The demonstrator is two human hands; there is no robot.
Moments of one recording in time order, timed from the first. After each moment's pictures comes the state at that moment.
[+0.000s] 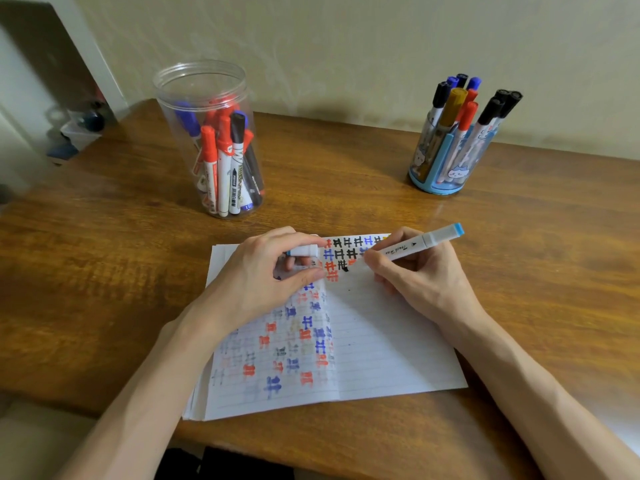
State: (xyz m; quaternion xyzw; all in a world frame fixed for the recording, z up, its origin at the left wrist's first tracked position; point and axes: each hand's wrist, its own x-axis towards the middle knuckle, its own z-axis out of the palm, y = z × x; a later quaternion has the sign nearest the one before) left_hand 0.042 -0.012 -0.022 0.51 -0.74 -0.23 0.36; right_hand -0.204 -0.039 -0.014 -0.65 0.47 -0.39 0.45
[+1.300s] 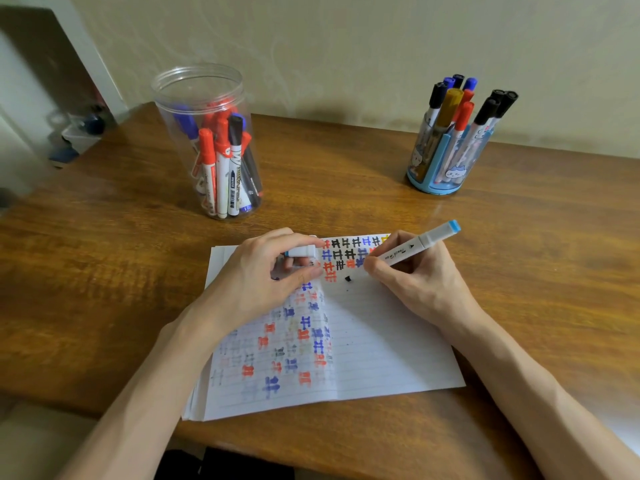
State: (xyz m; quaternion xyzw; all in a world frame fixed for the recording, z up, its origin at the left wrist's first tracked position) left_hand 0.044 -0.012 -0.026 0.51 -0.74 -0.24 0.36; right_hand -0.203 -0.038 -0.013 -0.66 0.49 -0.36 0.44
